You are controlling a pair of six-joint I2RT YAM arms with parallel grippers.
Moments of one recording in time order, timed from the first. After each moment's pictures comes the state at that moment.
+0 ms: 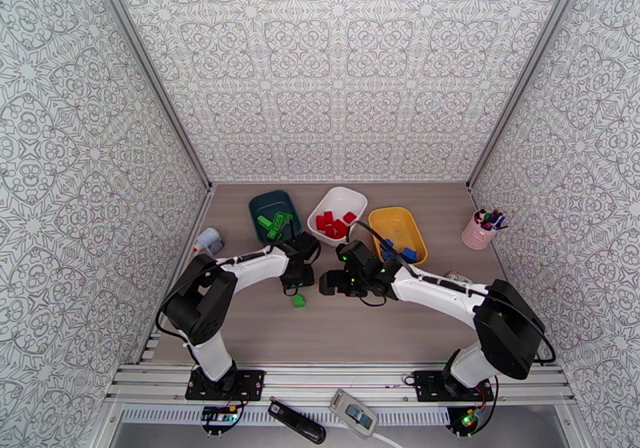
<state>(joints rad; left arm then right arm) -0.60 1.78 1.06 -0.65 -0.08 -0.75 0.84 1.56 0.98 -0.36 -0.22 0.79</state>
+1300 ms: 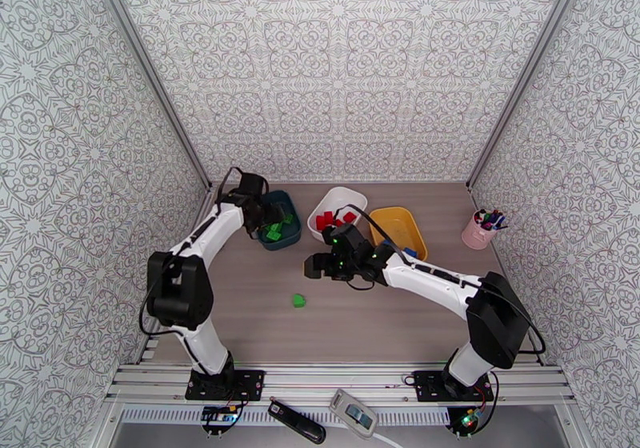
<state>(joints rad) -0.16 1.74 1.44 -0.74 0.01 -0.49 0.83 1.64 1.18 -0.37 -0.29 0.78</state>
